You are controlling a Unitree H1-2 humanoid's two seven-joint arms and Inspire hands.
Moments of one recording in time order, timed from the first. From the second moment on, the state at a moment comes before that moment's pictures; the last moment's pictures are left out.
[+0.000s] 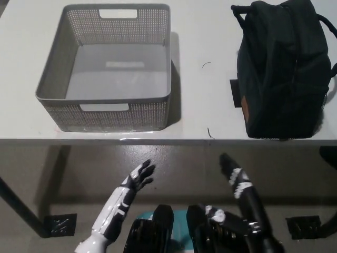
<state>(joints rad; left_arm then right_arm) -0.02 0.14 -0.21 -0.05 0.00 -0.30 -0.18 0.01 0.02 0.16 0.04 -0.02 -0.31 0.04</state>
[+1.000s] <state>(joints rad) -0.74 -0.05 -0.16 -0.11 0.08 -0.01 -0.18 -0.29 -0.15 -0.33 -0.22 0.02 -0.30 -0.12</state>
